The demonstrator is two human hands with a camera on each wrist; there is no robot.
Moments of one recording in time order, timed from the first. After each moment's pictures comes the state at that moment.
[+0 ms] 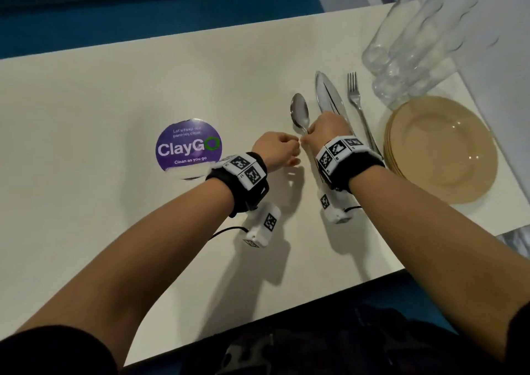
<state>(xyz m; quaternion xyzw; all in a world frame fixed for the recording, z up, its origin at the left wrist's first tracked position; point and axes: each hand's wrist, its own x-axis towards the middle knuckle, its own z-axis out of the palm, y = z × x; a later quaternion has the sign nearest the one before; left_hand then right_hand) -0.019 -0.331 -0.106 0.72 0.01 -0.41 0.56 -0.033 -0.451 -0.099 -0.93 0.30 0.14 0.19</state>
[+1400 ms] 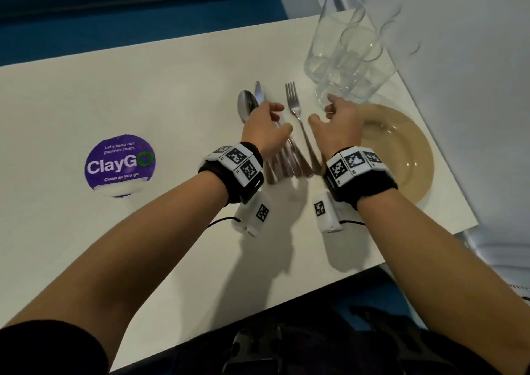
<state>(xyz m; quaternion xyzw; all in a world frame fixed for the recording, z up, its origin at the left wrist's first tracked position) -0.027 -0.445 -0.079 0.83 -0.07 -0.24 0.49 -0.074 -0.567 -0.074 -0.86 0.35 -0.10 0.35</state>
